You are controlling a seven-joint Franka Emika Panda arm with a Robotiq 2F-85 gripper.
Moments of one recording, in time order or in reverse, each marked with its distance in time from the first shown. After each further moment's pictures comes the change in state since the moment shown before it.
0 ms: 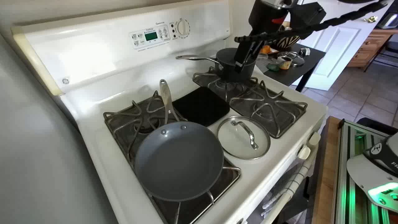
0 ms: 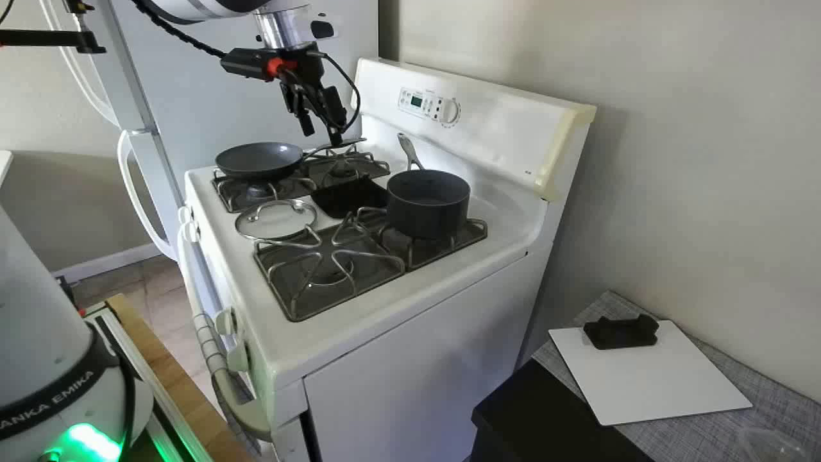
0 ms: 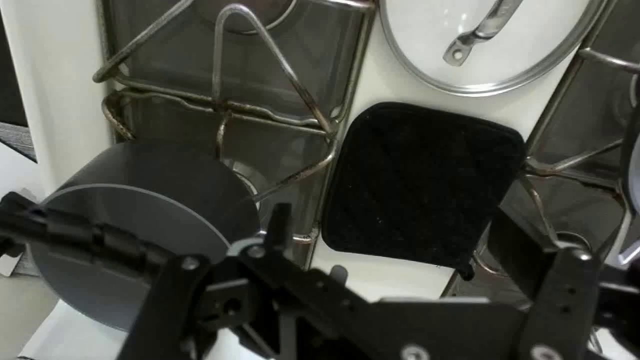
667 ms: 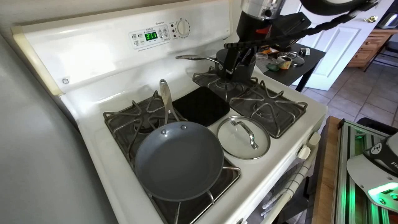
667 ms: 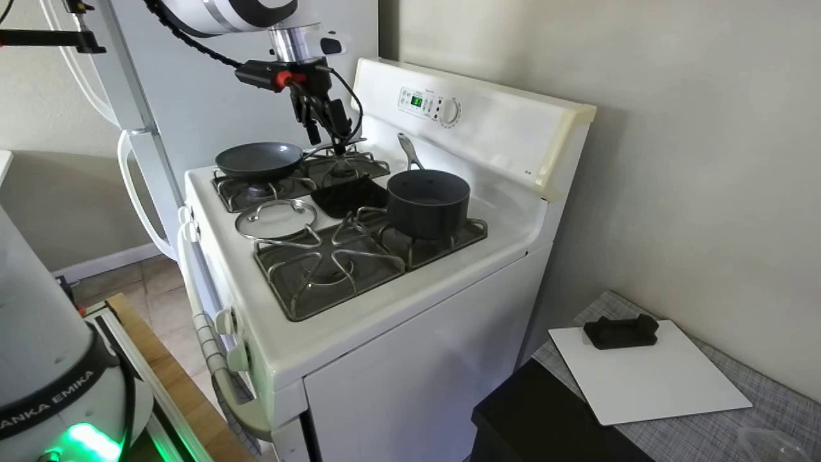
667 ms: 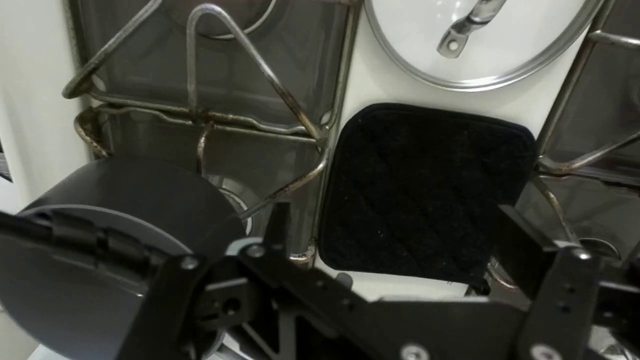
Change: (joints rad) arm 0.001 0.127 0.012 0.069 -0.028 -0.002 0.093
